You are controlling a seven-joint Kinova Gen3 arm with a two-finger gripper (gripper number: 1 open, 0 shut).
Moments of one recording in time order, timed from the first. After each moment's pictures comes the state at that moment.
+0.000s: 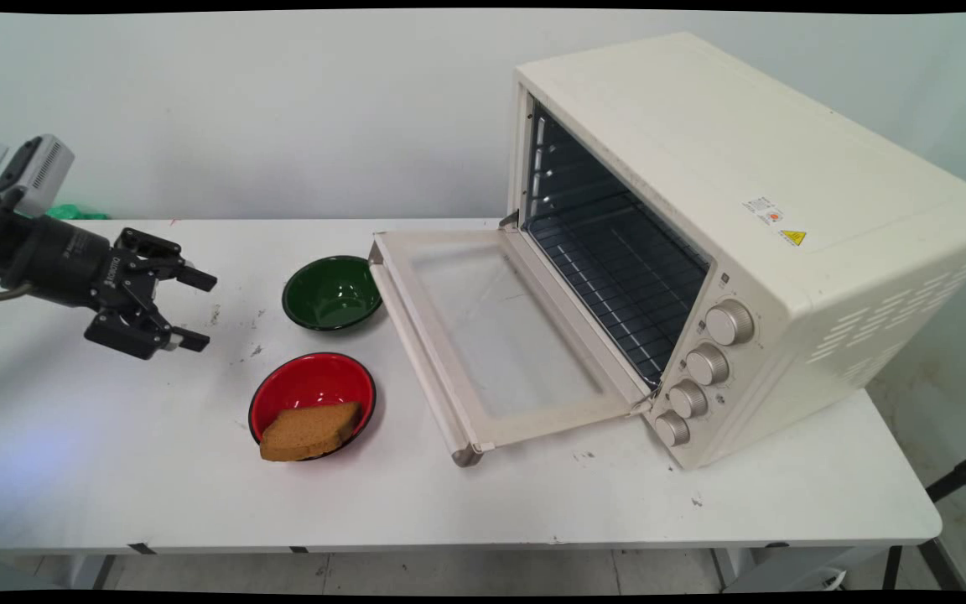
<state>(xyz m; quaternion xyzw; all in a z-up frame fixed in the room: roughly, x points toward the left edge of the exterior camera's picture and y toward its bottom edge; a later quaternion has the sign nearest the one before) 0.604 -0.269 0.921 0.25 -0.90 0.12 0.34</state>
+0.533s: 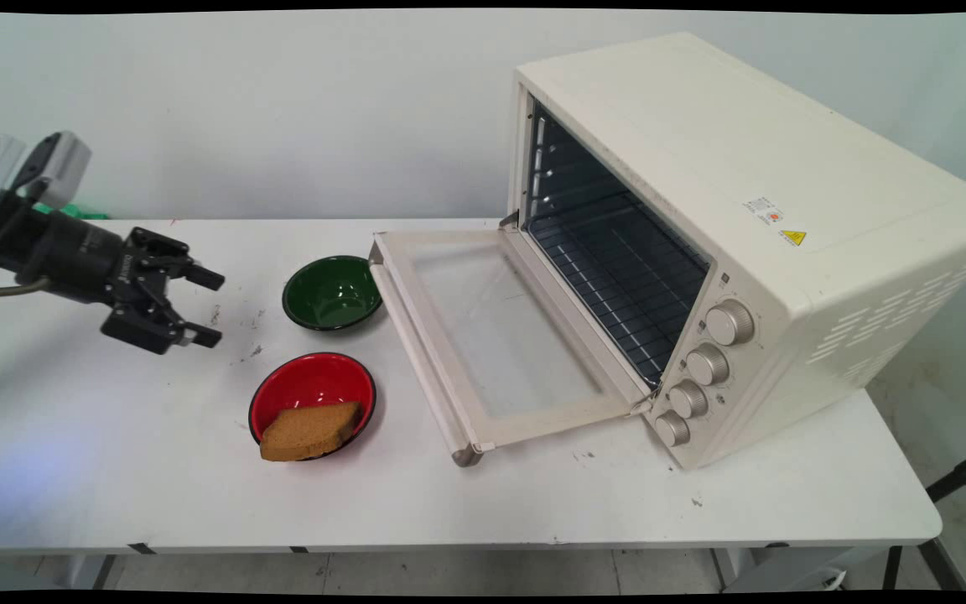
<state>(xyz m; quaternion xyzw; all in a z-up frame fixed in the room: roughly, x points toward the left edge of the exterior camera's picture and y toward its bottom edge) 0.589 -0.278 0.922 0.28 -0.90 0.11 0.33</state>
